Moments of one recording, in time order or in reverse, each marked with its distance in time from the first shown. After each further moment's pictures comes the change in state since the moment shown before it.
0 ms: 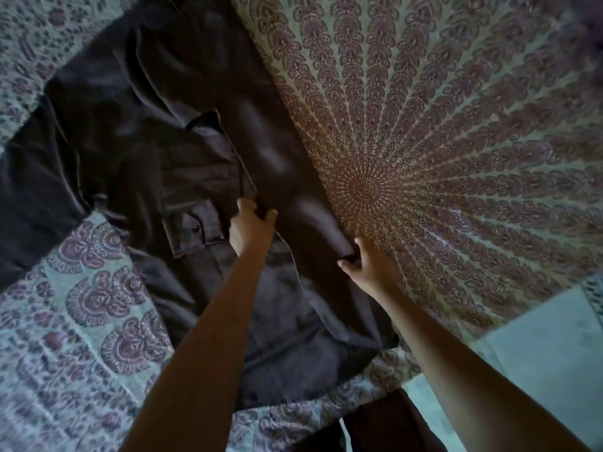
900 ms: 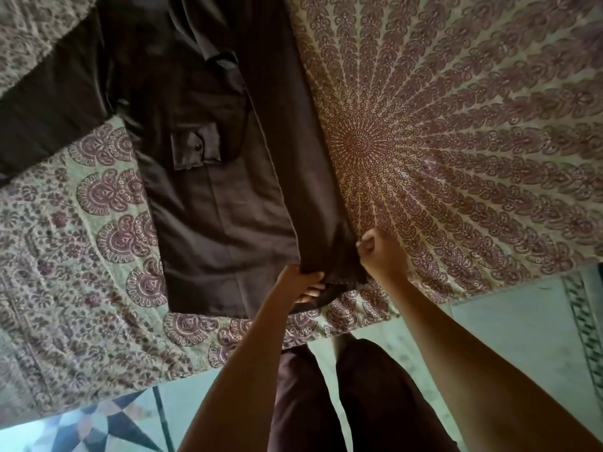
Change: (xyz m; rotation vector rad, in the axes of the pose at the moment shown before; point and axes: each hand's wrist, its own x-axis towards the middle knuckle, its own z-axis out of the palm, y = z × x) left_hand -0.201 -0.069 0.102 -0.638 -0.734 -0.434; right_hand -0.054 0.093 -0.003 -0.020 0.108 -0.139
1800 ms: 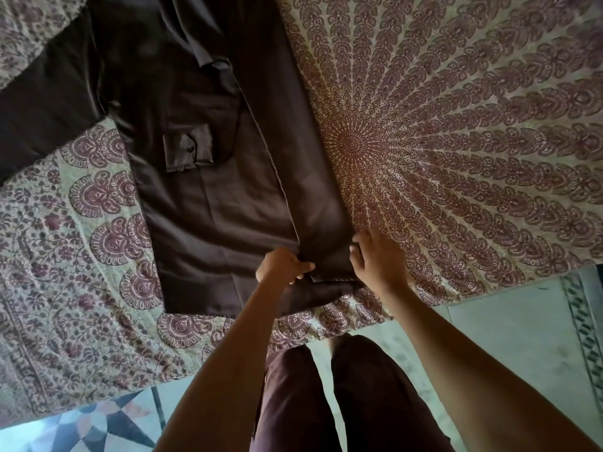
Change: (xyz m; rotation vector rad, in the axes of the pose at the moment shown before) left_hand 0.011 0.033 -0.013 0.643 0.287 0.056; right_hand -0.006 0.008 -0.008 -0.402 0.172 -0.424
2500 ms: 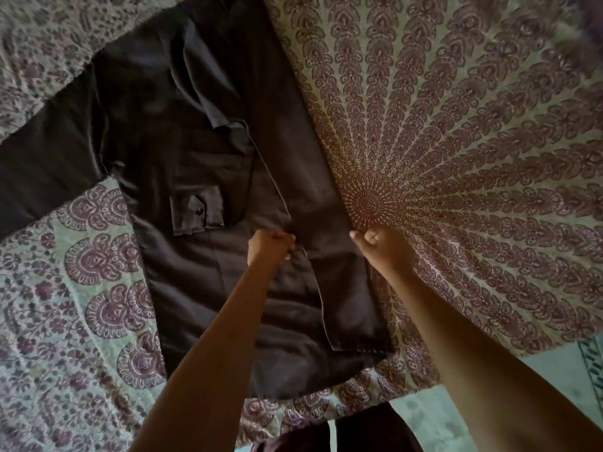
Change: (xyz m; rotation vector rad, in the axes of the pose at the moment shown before) left_hand 0.082 0.065 -0.113 -0.457 0.228 0.093; right_hand 0.147 -0.005 -0.021 0.381 -0.203 0.513
